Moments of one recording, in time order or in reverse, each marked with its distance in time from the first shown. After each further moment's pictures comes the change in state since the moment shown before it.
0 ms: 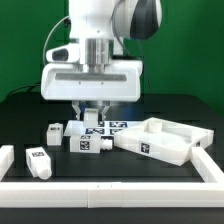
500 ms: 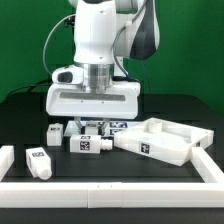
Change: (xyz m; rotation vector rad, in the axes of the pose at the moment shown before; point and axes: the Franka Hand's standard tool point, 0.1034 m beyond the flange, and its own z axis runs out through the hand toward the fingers) arm -0.011 -0.003 0.018 -0.007 -0.029 -0.006
